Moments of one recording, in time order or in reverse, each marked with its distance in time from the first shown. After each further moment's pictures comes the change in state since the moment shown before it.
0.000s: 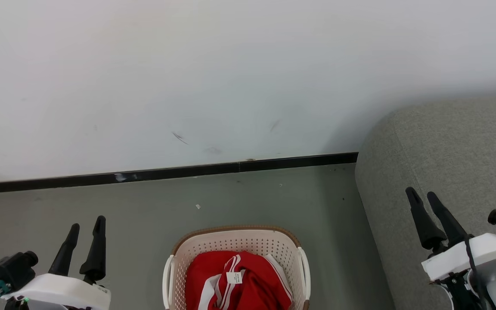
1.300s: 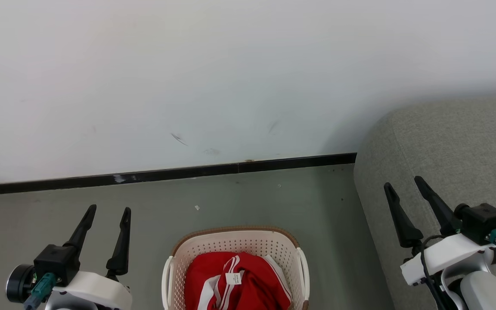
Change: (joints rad) left arm -0.035 -0.013 -0.056 -0.012 0.520 0.055 -0.115; right arm -0.037 0.045 0.006 0.003 -0.544 0.001 -0.115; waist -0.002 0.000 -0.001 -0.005
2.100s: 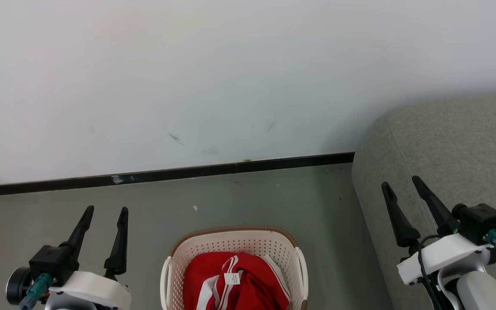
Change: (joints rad) left arm 0.000 -0.036 0.049 0.018 0.002 -0.029 0.000; right arm 0.000 0.024 -0.010 0.000 -0.009 0.000 0.000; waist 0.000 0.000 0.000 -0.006
